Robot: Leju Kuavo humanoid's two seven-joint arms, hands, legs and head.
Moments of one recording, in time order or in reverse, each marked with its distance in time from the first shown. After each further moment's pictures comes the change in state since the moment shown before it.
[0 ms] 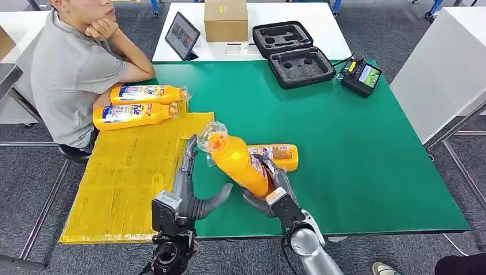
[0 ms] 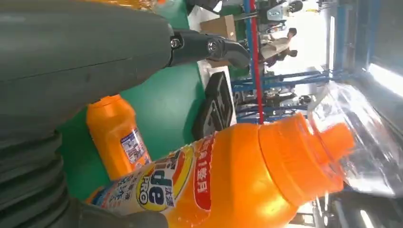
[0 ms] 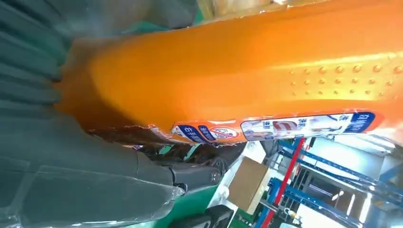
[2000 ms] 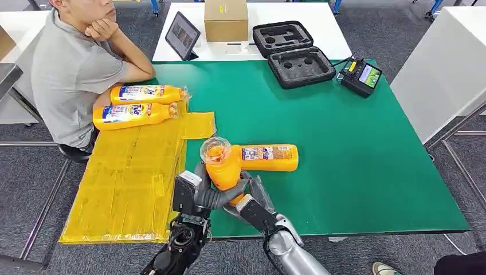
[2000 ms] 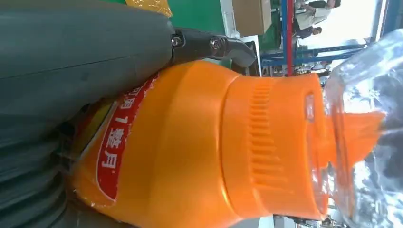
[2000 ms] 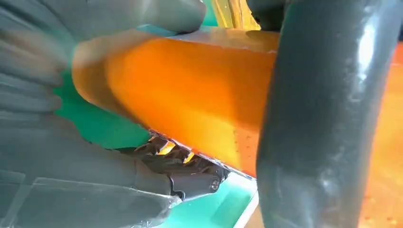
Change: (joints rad) left arm -0.144 -0.079 0.023 0.286 0.053 -0.076 -0.002; right arm -0.121 0.051 0.177 0.329 0.000 -0.077 -0.054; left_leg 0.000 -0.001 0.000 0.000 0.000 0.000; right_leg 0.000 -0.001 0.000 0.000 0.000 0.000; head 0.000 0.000
